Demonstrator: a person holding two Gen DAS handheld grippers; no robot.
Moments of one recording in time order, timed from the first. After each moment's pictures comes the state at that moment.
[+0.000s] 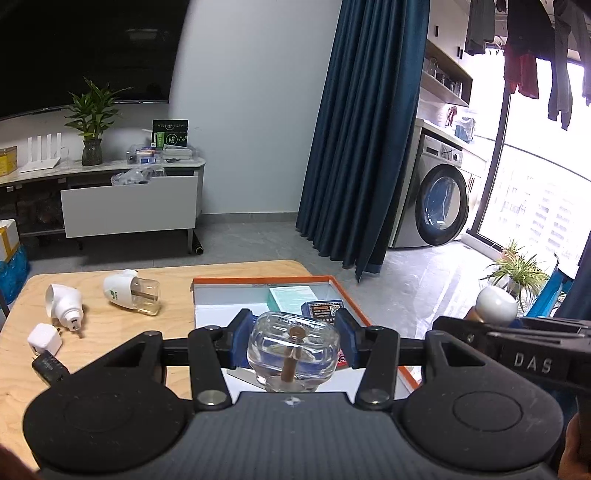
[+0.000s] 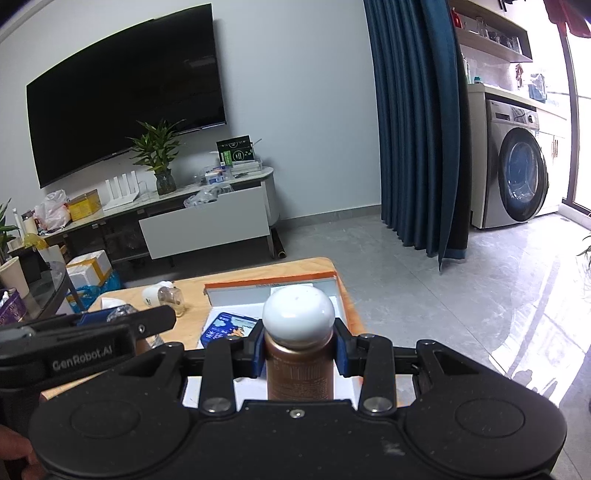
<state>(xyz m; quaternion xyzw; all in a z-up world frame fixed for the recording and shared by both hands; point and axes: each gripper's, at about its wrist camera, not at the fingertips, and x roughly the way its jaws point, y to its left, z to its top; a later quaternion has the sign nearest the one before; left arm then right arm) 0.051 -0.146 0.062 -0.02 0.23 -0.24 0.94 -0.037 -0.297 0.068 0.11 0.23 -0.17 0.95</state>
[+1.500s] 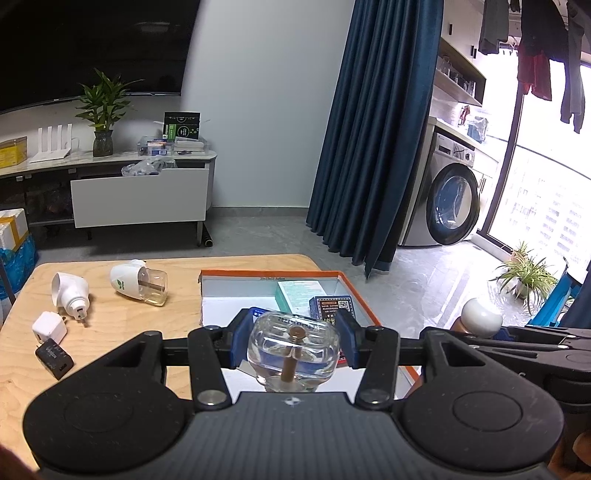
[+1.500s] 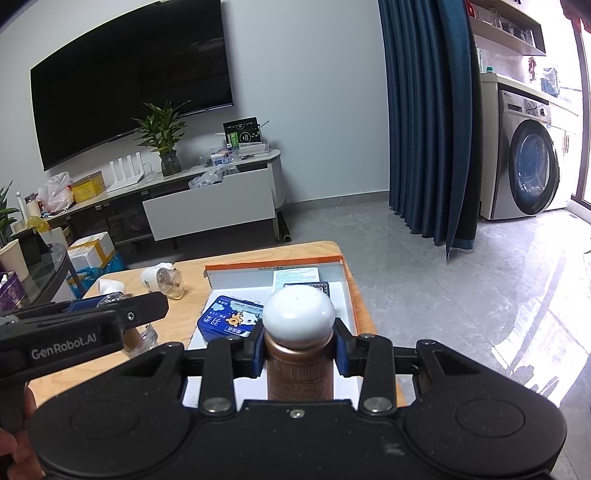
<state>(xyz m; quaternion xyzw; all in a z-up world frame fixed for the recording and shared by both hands) 0.049 -0.146 0.064 -0.02 0.24 -0.22 0.95 -0.023 -0.304 0.057 0.10 0.26 -0.15 0.95</state>
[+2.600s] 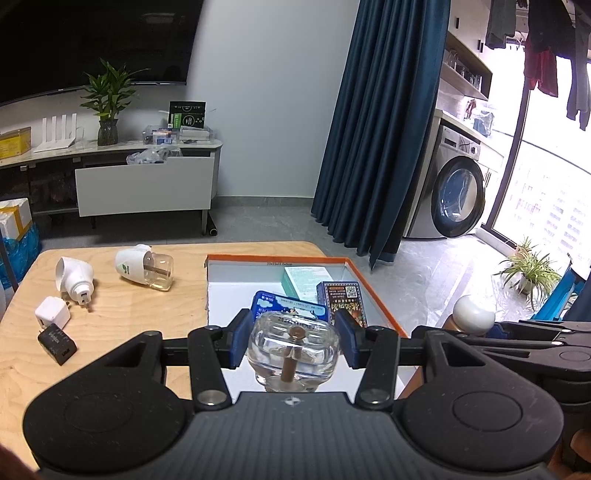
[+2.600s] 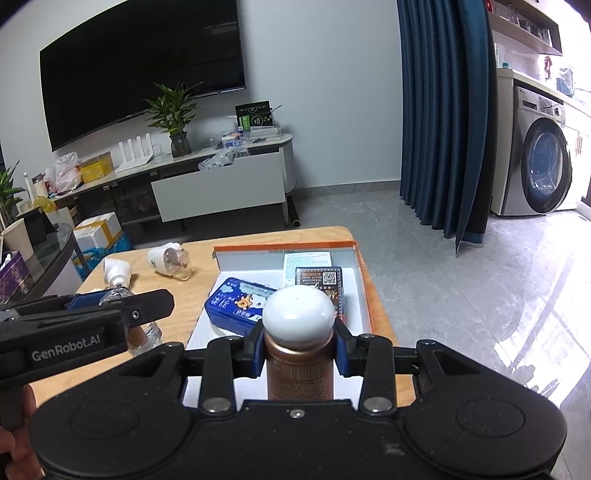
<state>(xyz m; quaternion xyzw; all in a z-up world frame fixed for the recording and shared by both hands) 0.046 -0.142 0.056 -0.02 0.26 -0.21 0.94 -0.014 -0.298 0.046 0.09 0.28 -0.13 0.95</state>
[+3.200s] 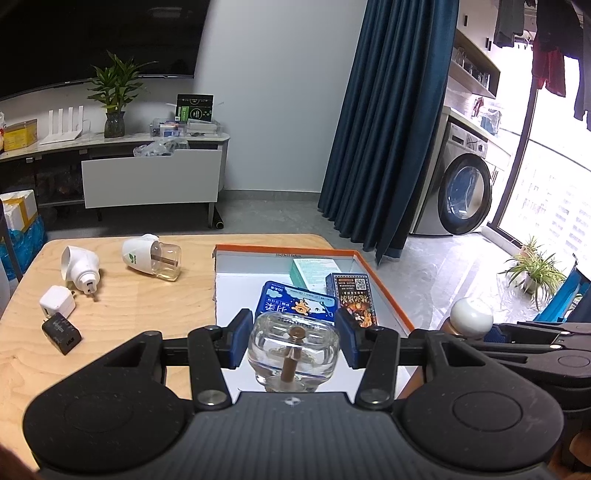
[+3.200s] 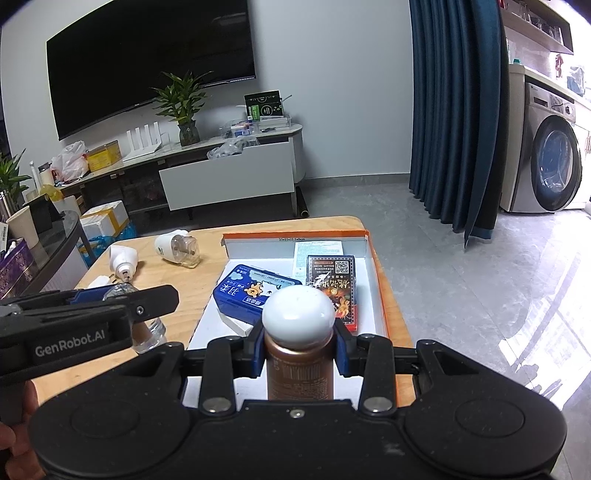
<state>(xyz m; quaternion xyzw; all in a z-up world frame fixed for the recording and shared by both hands) 0.045 -0.138 0.052 -0.03 0.27 -0.20 0.94 -0.007 -0.293 0.039 0.08 0.30 -0.12 0.94</state>
